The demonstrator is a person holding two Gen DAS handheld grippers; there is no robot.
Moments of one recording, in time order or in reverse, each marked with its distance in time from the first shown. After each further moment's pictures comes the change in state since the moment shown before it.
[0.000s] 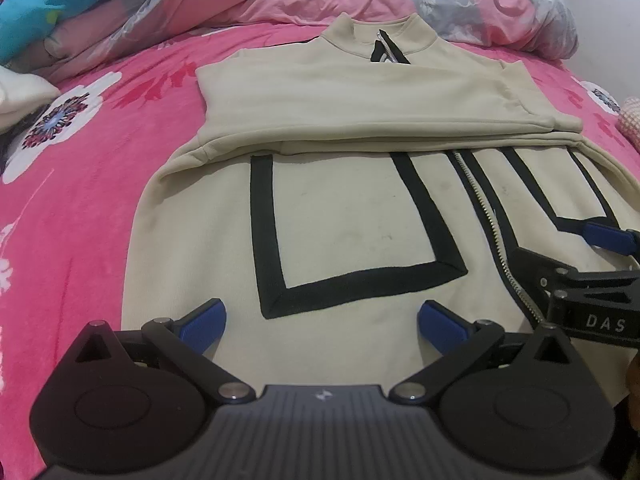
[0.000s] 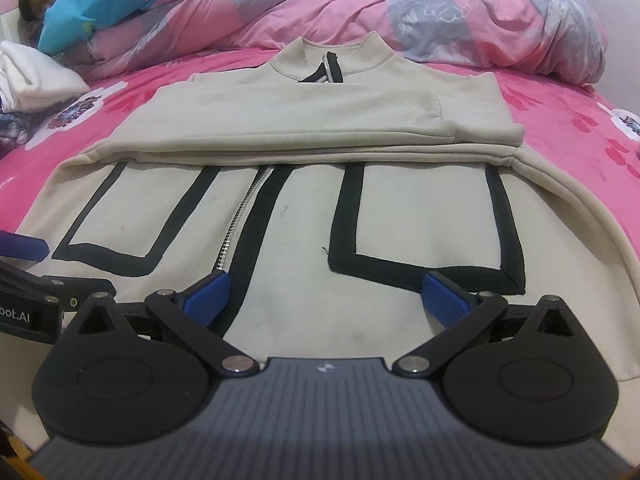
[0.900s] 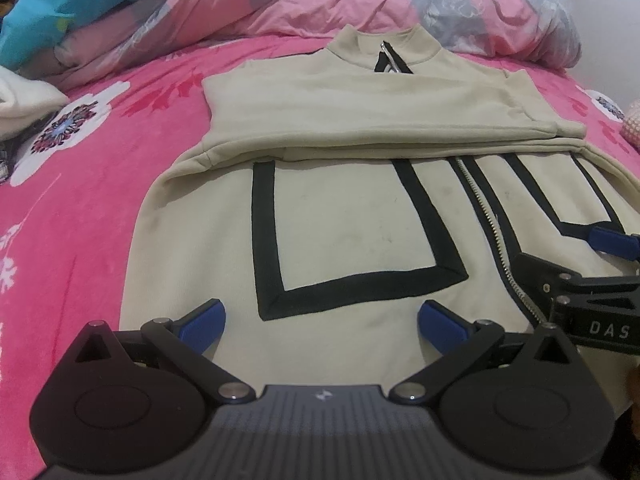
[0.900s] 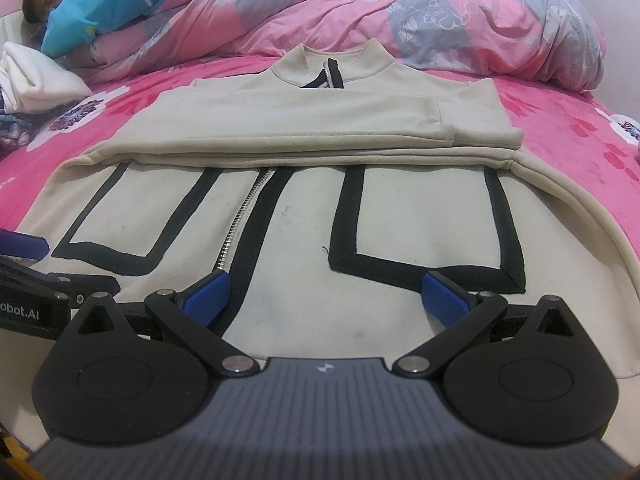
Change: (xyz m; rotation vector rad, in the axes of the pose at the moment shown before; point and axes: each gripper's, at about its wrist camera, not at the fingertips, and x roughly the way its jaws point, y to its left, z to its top) left arm 0.000 -0.004 -0.008 -0.003 -0.057 0.025; right arm -0.001 0.001 -0.006 -0.001 -0.031 -0.003
